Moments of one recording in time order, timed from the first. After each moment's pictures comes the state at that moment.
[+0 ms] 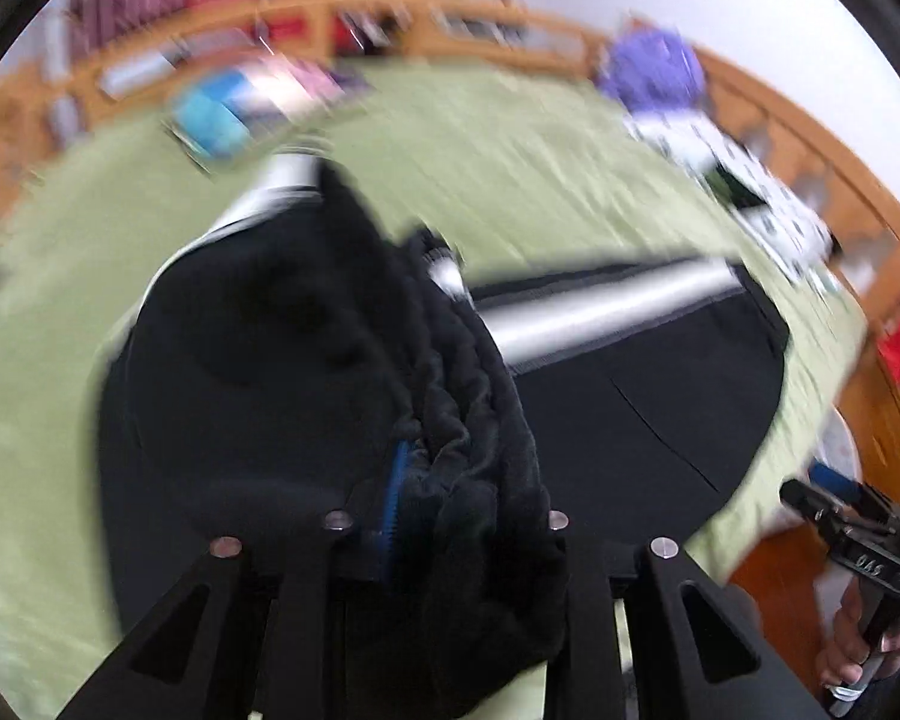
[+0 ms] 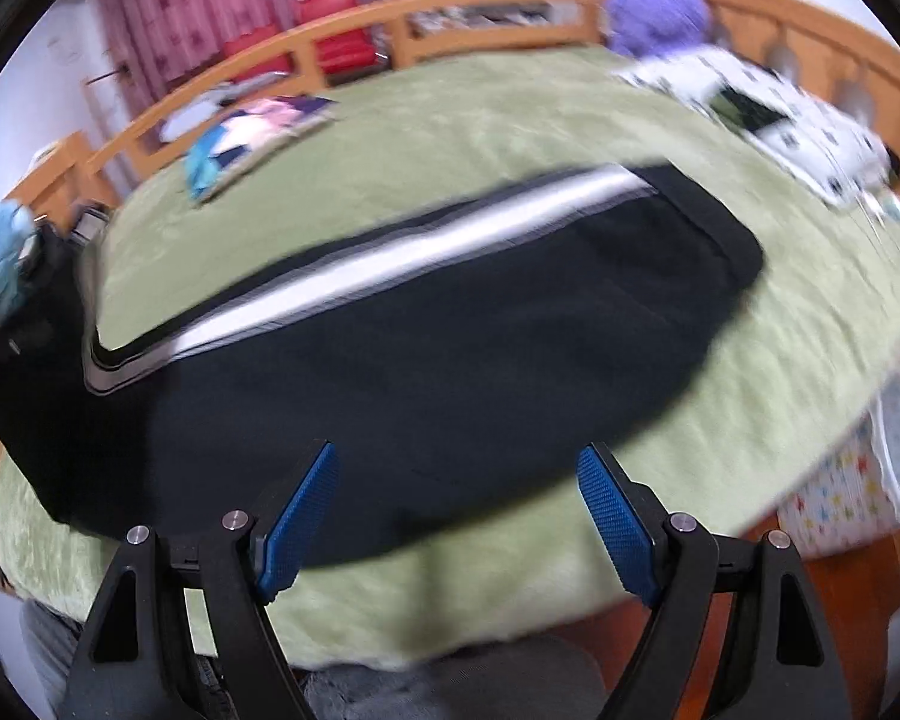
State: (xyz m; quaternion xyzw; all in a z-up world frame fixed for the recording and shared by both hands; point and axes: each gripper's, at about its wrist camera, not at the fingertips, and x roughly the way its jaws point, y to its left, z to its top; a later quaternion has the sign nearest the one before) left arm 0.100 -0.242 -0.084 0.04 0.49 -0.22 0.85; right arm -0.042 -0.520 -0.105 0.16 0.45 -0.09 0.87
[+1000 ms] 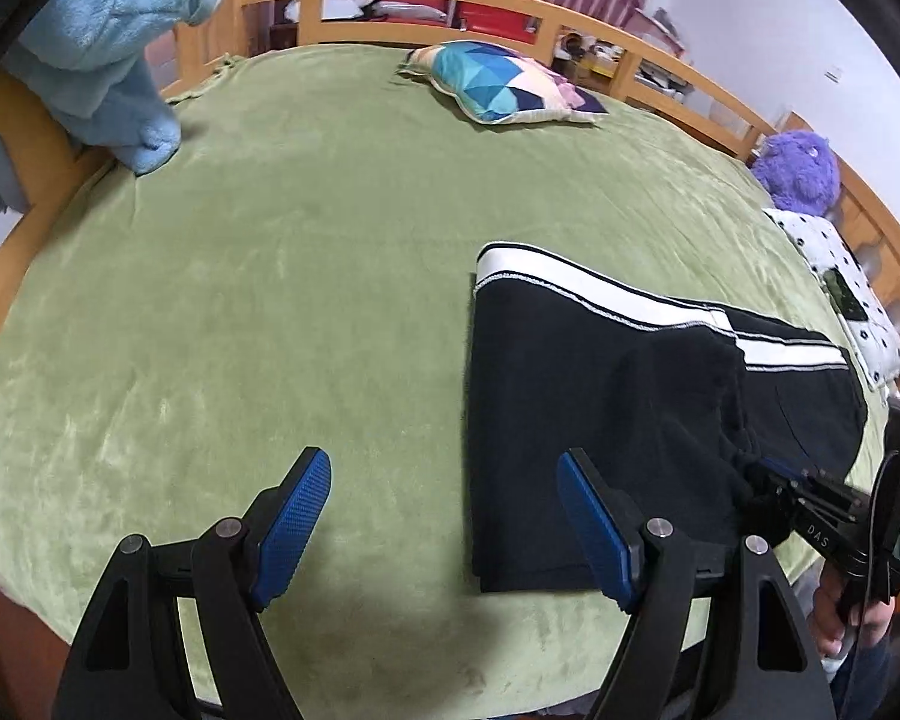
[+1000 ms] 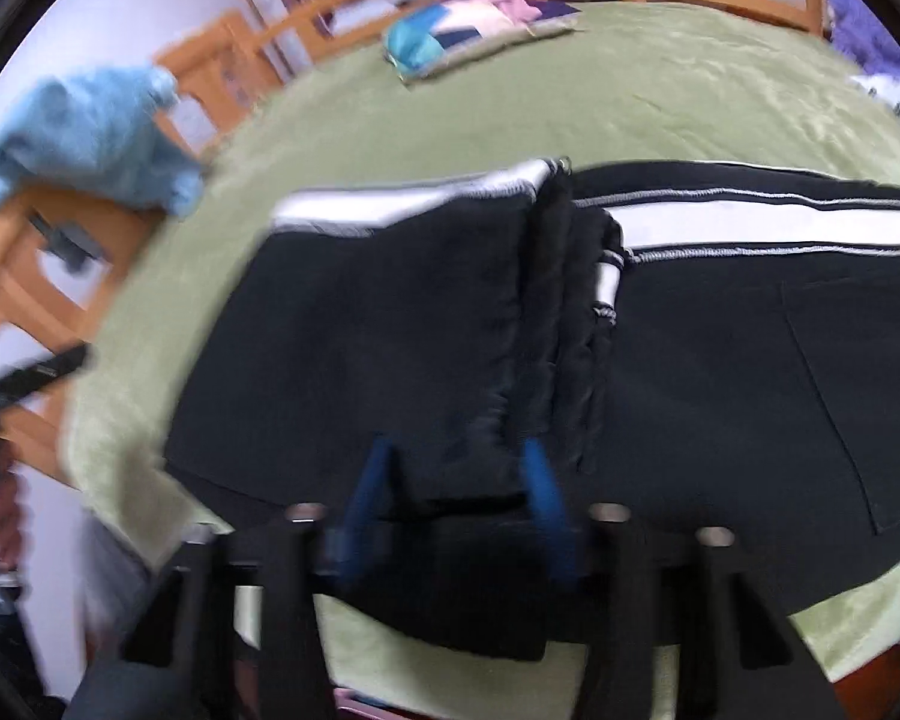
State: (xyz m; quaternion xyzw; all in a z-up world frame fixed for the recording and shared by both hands) left arm 0.056 -0.001 -0.078 -0.05 0.47 -0.07 0.88; right arm 0.048 -0.310 -0.137 0.04 0.49 0.09 0.87
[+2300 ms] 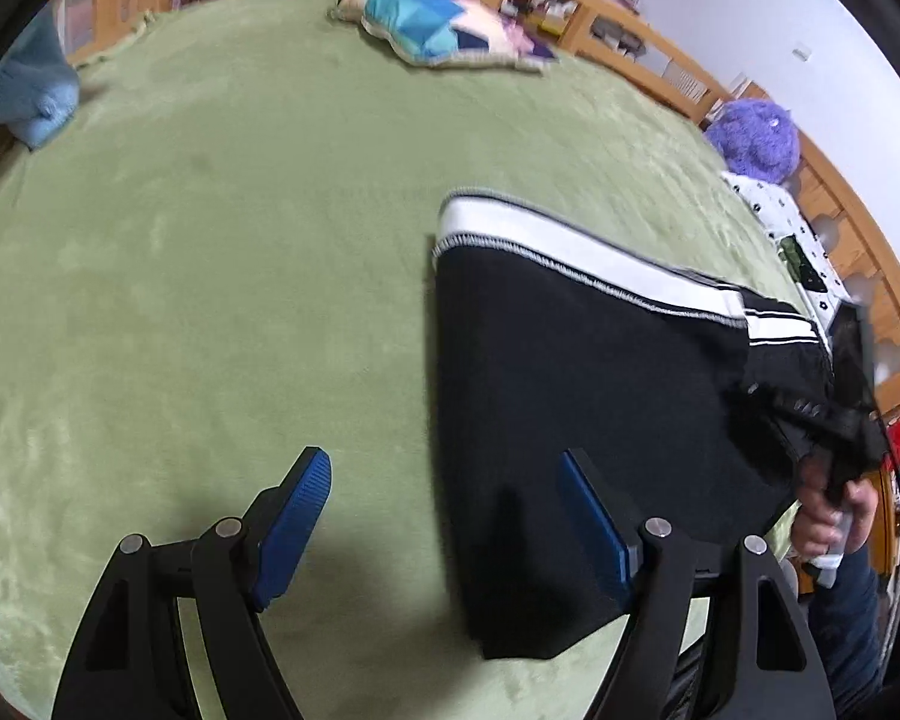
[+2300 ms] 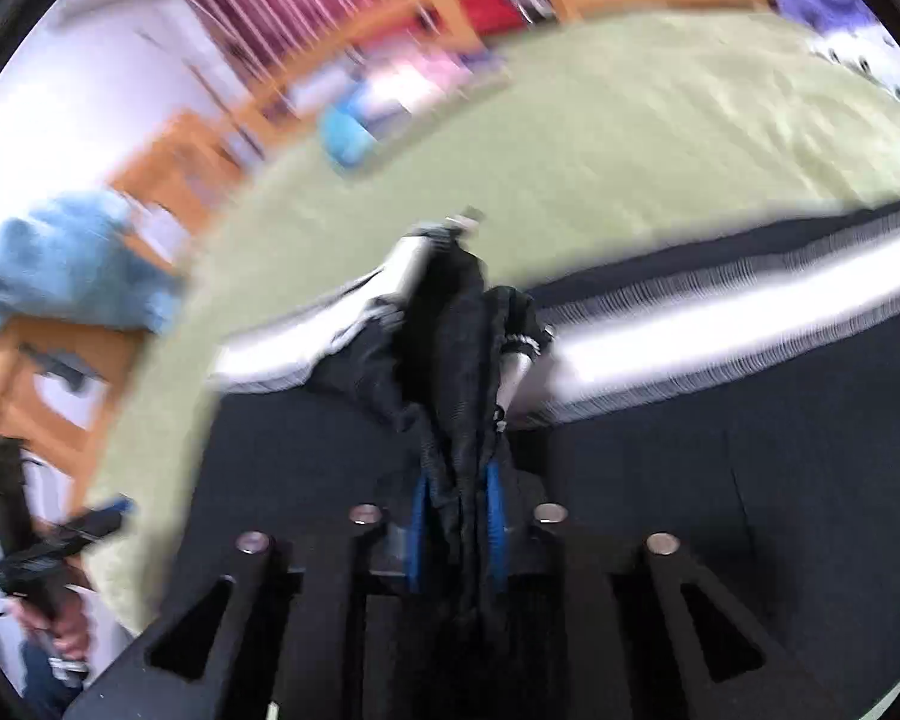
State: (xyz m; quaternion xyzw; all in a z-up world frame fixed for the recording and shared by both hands) left arm 0.109 -0.024 -0.132 -0.08 0.52 -0.14 0.84; right arm 0.144 -0.397 -0.176 0.20 0.51 0.09 0.83
